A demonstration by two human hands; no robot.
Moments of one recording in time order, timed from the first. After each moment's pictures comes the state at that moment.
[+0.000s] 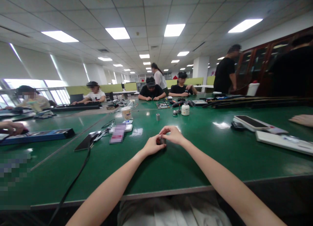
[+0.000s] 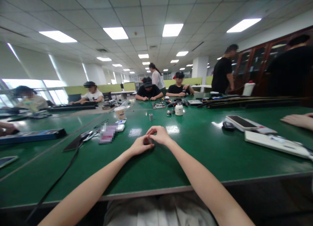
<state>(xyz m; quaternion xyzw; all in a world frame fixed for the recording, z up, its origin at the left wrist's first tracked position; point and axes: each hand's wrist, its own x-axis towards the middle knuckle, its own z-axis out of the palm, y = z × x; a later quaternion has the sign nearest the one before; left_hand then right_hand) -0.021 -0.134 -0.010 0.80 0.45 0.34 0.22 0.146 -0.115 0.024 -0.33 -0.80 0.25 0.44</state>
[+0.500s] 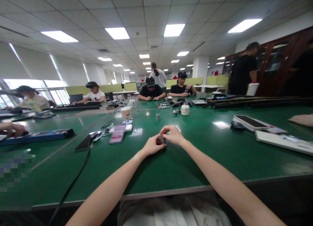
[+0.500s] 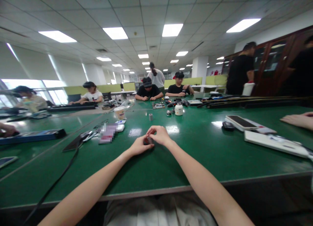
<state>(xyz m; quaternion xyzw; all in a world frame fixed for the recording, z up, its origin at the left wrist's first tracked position) -0.021 -0.135 -0.008 0.80 0.45 0.33 0.21 0.146 -0.119 0.027 -0.36 -0.80 0.19 0.44</state>
